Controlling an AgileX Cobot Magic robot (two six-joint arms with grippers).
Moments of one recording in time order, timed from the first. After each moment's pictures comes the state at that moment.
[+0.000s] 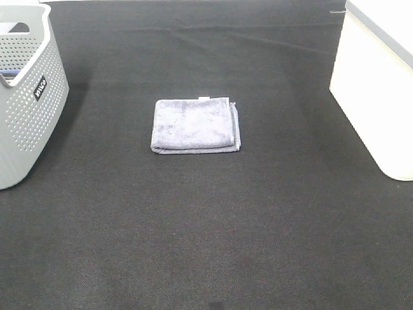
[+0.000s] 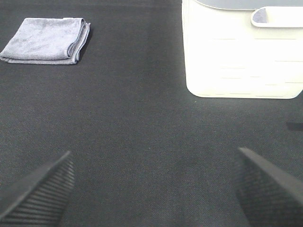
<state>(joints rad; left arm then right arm) 0.01 0.00 -0.50 -0.06 1.05 0.04 0.03 -0.01 -0.51 0.05 1.07 -0.08</state>
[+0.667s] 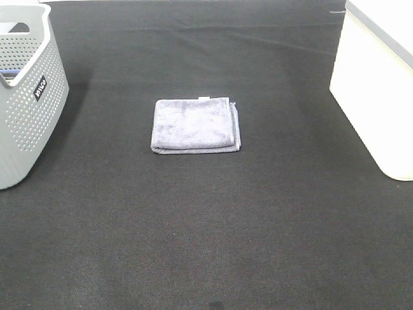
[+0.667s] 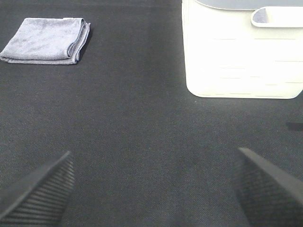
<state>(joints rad) 0.01 0.00 -0.50 -0.06 1.05 0.04 0.03 -0.01 -0.51 0.05 1.07 -0.08</state>
